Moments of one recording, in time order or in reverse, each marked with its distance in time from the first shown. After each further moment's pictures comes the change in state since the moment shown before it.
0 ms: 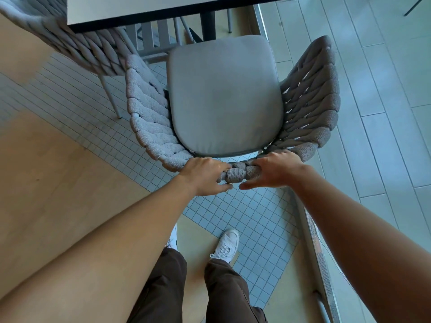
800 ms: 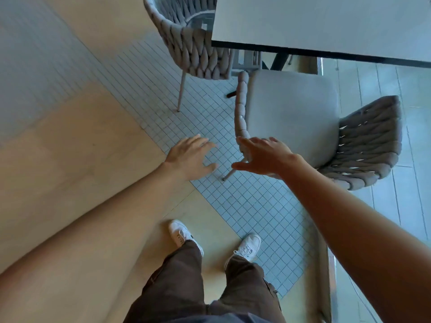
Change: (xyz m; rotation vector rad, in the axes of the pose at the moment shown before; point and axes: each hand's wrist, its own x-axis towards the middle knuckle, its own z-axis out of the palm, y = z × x) left_hand -0.239 -0.189 -0.066 -0.135 0.100 -0.346; right_hand 0.005 -0.274 -0.152 -0.066 0.080 -0.264
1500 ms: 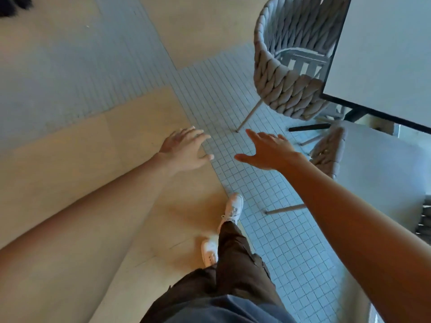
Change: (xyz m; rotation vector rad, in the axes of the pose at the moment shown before) left_hand -0.073 -0.284 -0.079 -0.014 0.122 -0.265; right_hand 0.204 -0.215 -0.103 -0.068 -0.031 -0.103
